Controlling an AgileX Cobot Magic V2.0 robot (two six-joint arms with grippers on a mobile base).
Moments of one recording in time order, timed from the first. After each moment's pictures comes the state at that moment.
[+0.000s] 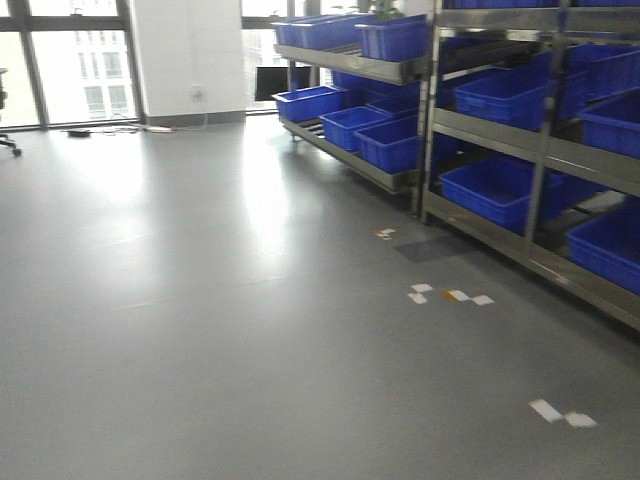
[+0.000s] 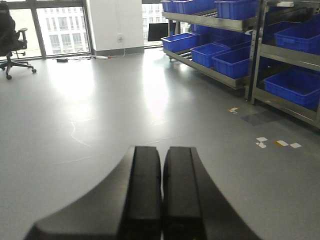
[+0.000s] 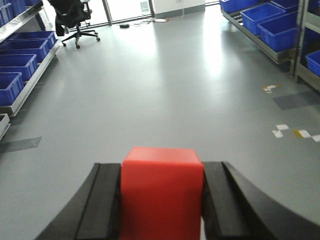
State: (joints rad) left arm -0.02 -0.01 0.01 0.03 0.13 -0.02; right arm 0.35 0.74 -0.82 -0.02 0.33 0.23
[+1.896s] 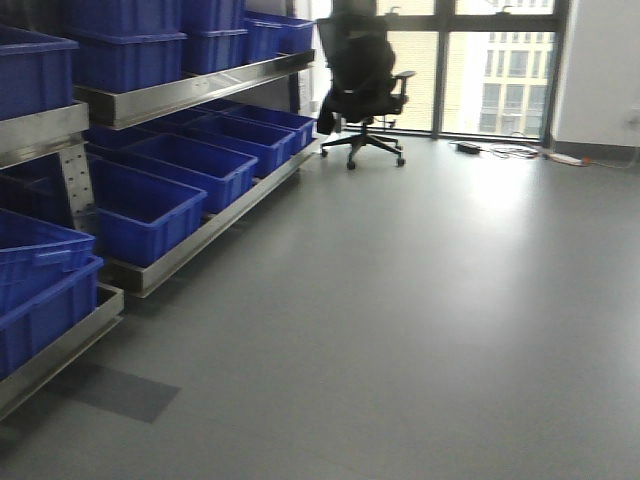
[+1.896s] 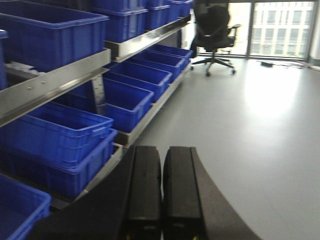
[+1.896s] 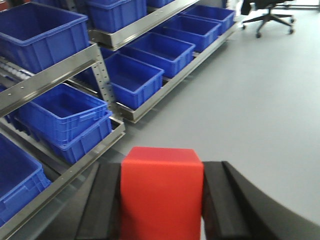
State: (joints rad) left arm -0.02 -0.01 0.01 0.03 0.13 -0.02; right arm 0.35 0.74 -0.82 -0.02 0.33 0.23
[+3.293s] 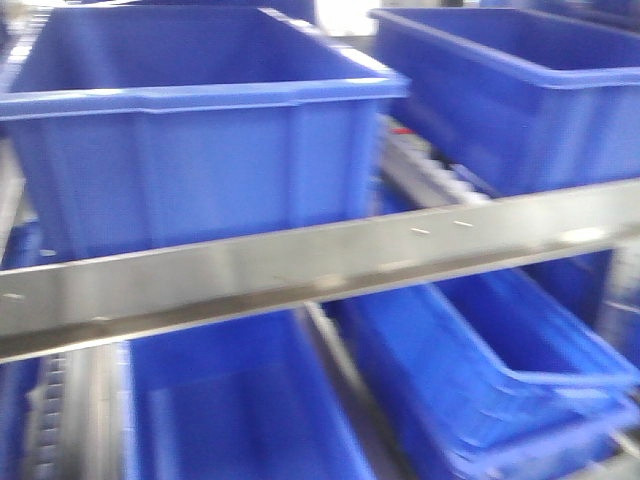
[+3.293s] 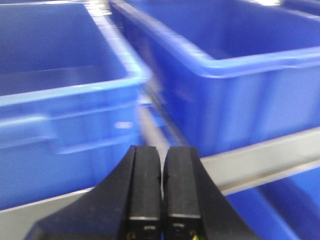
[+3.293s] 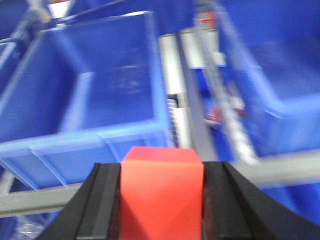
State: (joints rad) left arm -0.02 -0.01 0.01 0.03 0.13 -0.02; right arm 0.35 0.74 -0.82 -0.02 0.34 0.23
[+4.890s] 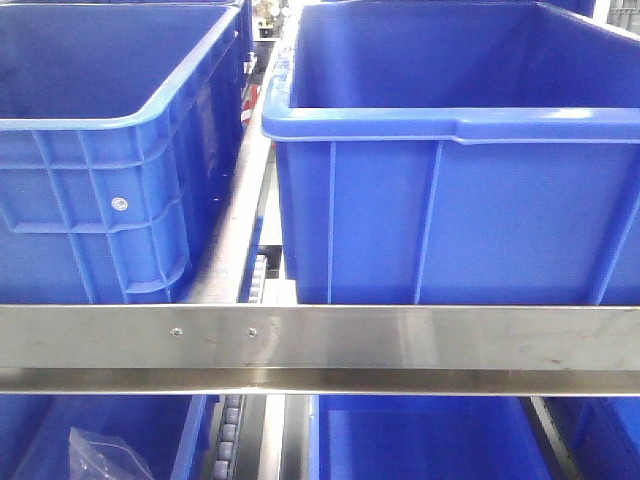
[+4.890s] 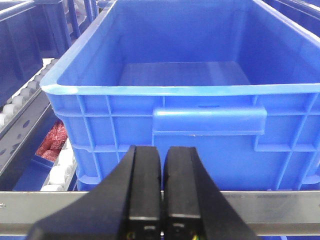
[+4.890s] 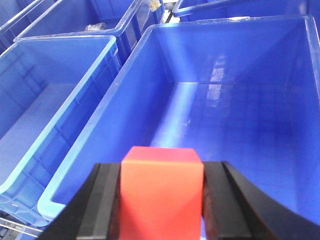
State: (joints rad) left arm -0.02 -0.01 0.01 0.03 0.13 -0.02; right arm 0.35 0.74 -0.82 -0.02 0.35 0.23
